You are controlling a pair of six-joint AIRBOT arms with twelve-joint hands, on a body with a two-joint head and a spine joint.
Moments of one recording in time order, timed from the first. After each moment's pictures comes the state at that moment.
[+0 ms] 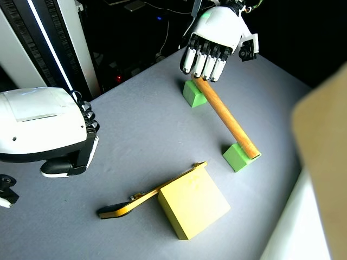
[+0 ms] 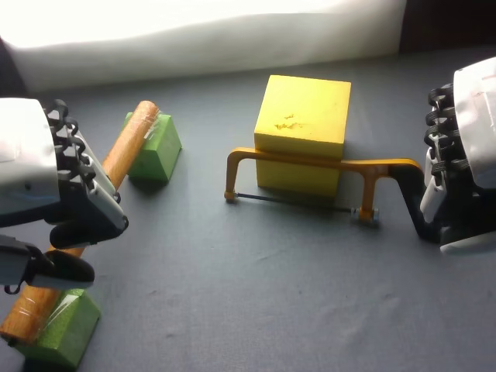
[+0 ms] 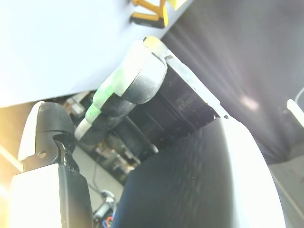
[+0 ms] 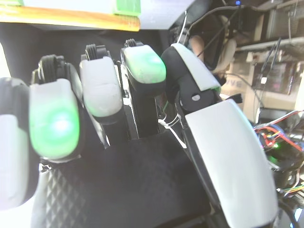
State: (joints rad) left arm 0.62 -0.67 1.10 0.89 -1.02 0.28; right arm -0.12 -0.82 1.11 -1.71 0.90 0.29
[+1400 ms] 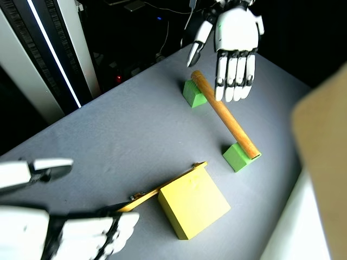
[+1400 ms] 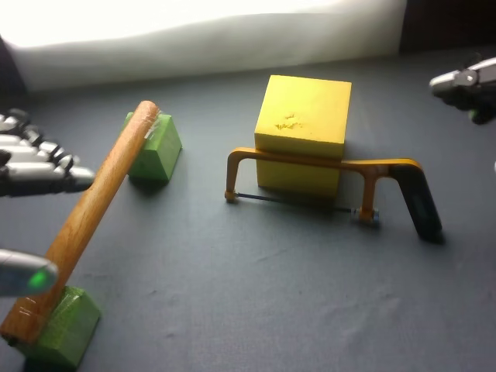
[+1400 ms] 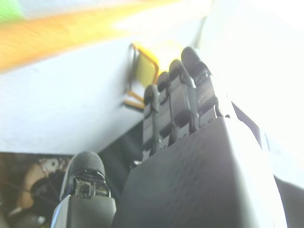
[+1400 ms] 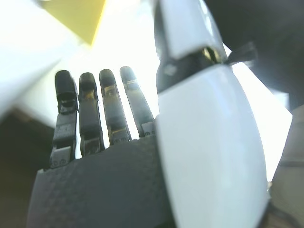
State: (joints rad) left arm 0.61 -0.39 0.82 0.75 -0.45 0.26; right arm -0.31 -0.76 1.26 -1.59 0.47 1.46
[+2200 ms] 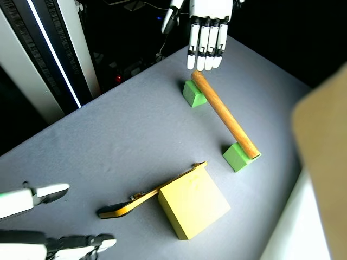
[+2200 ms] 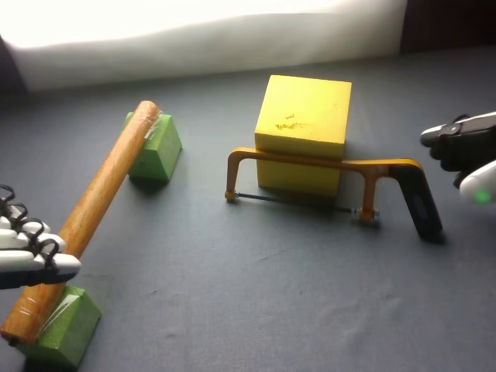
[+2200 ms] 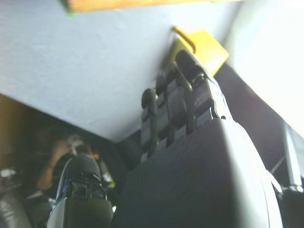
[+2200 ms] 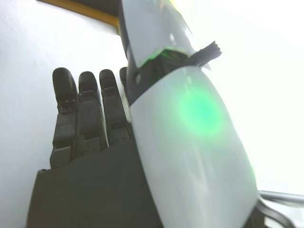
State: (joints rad) left arm 0.73 -0.15 0.59 0.86 -0.49 0.16; right arm -0.49 -0.89 1.31 -1.49 0.42 1.72
